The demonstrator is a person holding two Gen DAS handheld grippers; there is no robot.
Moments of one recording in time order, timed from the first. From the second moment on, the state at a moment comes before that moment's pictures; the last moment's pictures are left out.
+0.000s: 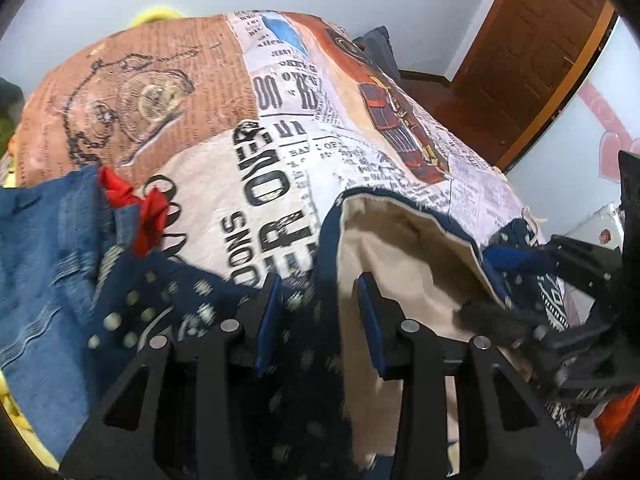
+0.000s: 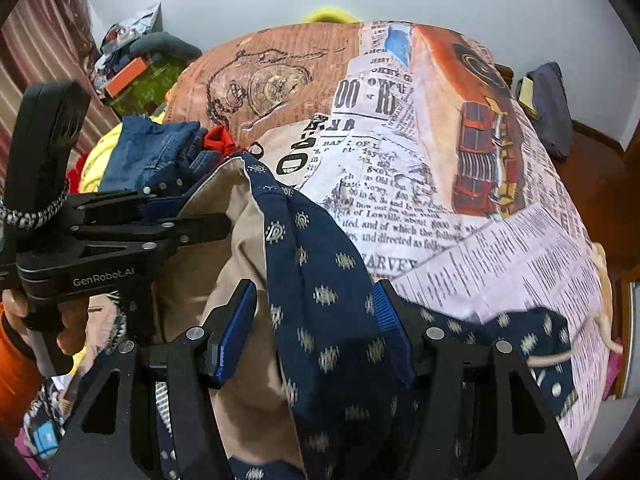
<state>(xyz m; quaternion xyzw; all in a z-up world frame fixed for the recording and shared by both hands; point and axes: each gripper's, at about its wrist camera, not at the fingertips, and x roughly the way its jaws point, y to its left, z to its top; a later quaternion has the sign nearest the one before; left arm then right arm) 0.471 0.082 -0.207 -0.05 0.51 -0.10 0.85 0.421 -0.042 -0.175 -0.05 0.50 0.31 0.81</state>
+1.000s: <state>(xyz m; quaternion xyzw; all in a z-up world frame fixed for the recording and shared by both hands) 0.343 0.054 -0.115 -0.02 0.43 -0.23 0.87 0.317 -0.075 -0.101 -0.07 0.45 0.38 0.81</state>
